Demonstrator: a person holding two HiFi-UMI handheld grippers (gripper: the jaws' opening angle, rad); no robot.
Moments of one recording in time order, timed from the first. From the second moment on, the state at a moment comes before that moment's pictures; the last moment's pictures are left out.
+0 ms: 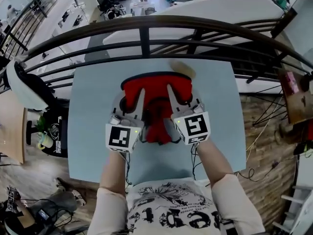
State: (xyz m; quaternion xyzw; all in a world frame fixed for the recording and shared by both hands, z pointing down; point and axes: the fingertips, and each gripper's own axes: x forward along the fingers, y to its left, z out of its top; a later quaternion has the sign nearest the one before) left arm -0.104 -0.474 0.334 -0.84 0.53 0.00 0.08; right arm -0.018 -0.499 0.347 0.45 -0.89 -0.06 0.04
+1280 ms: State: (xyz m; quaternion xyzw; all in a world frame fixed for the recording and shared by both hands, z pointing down) left arm -0.106 -0.420 0.431 -0.87 0.49 0.00 -0.02; right arm -0.016 -0.435 0.453 0.48 -0.87 0.02 0.07
